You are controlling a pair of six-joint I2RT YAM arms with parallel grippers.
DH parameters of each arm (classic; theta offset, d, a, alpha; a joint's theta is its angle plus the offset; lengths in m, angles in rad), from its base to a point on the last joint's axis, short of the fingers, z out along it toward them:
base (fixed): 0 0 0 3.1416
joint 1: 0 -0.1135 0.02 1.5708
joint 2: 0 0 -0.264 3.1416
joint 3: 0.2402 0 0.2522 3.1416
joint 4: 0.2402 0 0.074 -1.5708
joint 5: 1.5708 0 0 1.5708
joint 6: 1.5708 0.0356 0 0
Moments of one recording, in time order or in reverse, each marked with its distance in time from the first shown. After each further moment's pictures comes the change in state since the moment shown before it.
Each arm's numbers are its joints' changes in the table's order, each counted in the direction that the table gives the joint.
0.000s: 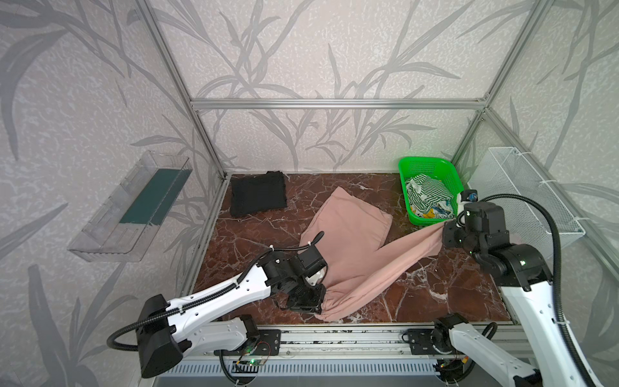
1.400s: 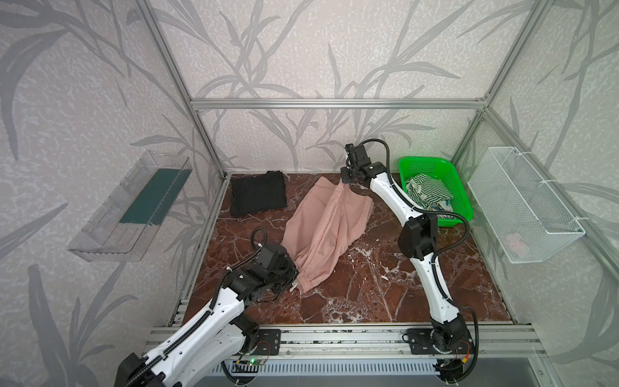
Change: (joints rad) left arm -0.449 -0.309 -0.369 -0.428 -0.309 -0.360; right arm -0.224 1.586 1.257 -0.331 -0.213 -0.017
